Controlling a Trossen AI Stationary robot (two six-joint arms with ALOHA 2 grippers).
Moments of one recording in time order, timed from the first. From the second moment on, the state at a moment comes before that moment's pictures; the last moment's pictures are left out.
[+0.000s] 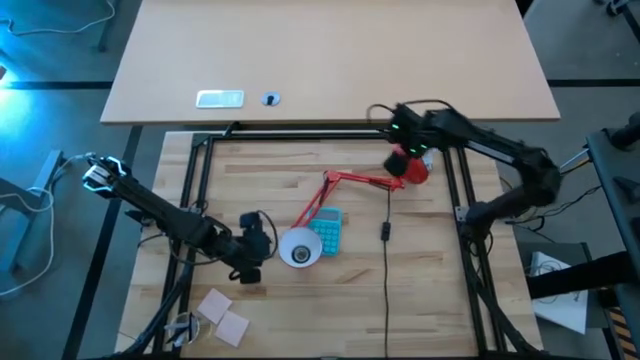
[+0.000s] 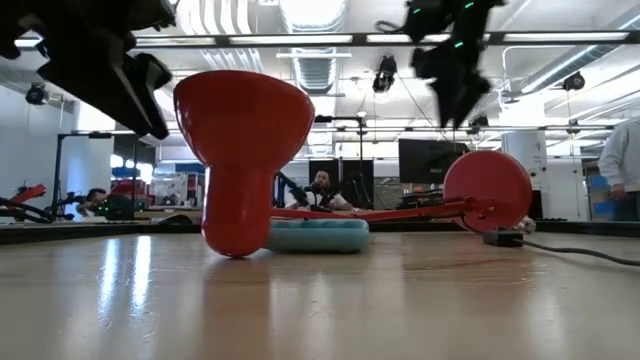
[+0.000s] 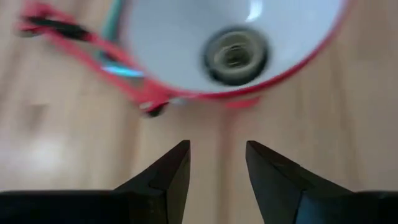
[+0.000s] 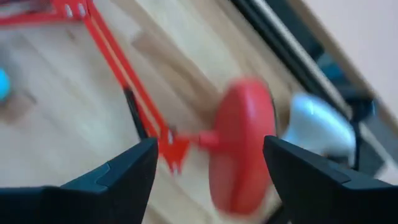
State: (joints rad) left arm -0.49 1.24 0.79 -0.58 -0.46 -0.41; right arm -0.54 1.37 1.33 -1.21 0.19 0.16
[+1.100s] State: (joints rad) left arm -0.47 1.30 0.74 -0.25 -0.48 -0.27; right arm -0.67 1.38 1.00 -0.79 0.32 0.24
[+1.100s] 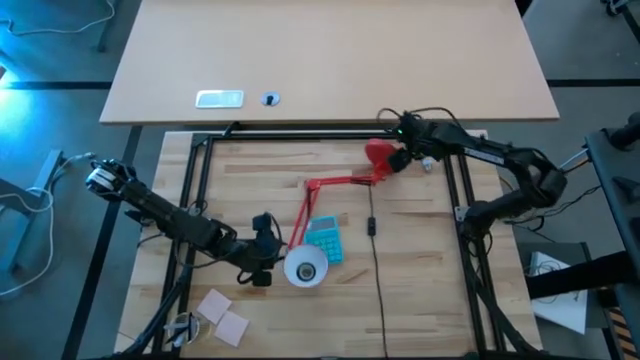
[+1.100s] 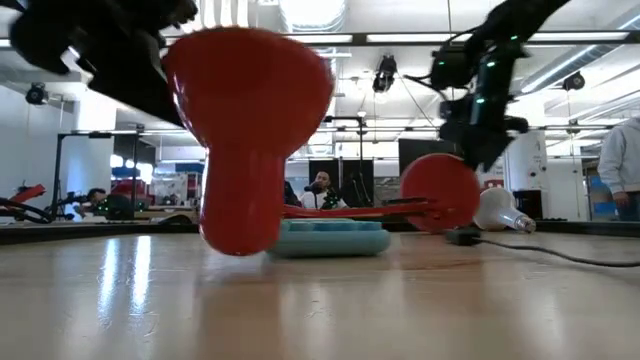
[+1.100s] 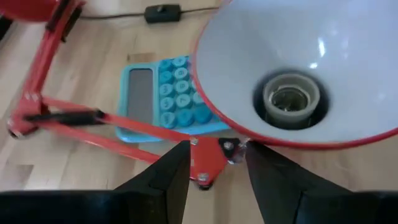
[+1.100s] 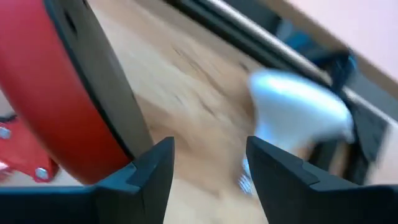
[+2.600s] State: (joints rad) left arm -0.54 0.94 0.83 -0.75 -0.55 -0.26; right arm -0.63 1.18 1.07 -0.99 0.15 0.64
